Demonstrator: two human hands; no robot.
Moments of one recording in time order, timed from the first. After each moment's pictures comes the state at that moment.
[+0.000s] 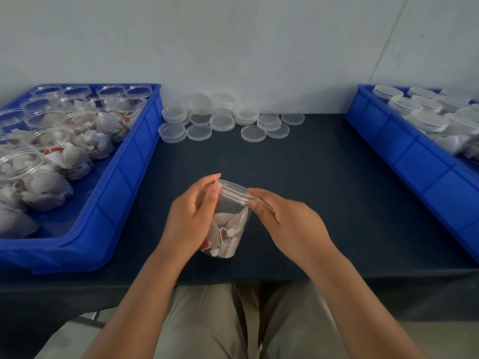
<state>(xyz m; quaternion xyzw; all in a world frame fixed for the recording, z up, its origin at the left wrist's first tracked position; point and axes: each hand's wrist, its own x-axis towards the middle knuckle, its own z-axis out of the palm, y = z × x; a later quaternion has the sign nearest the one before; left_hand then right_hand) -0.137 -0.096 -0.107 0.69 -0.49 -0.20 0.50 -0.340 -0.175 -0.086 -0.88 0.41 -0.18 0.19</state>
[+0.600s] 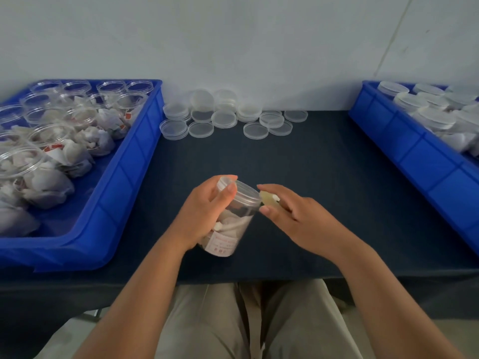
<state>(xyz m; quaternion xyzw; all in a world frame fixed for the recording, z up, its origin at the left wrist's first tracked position) -0.128 -0.111 -0.104 0.64 -0.51 -0.33 0.47 -0.355 -0.201 -0.085 -0.87 0.35 -0.11 0.32</state>
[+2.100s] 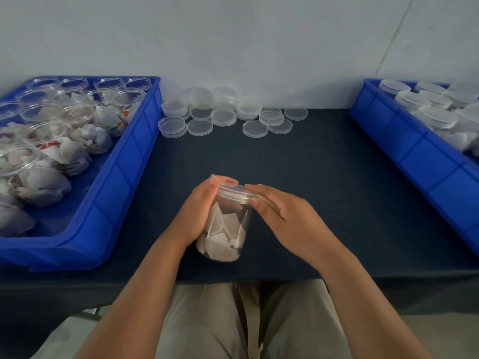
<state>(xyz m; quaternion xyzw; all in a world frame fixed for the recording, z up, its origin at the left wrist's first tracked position) -0.125 -0.118 -0.116 0.60 -0.46 -0.40 0.52 -0.340 -0.187 -0.091 -0.86 0.36 -0.19 0.29</state>
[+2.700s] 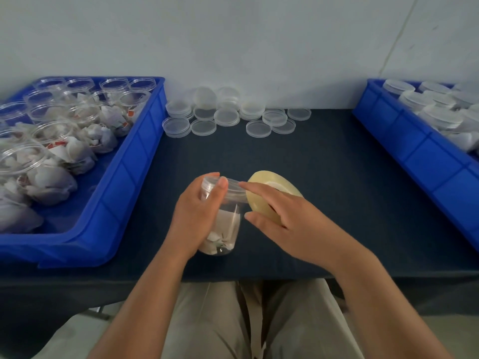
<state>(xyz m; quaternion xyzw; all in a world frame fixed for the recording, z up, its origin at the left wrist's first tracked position) -0.142 -0.100 -0.102 0.72 -0.40 -0.23 0.52 -0.343 -0.178 -0.071 -0.91 0.29 -0.13 0.27</state>
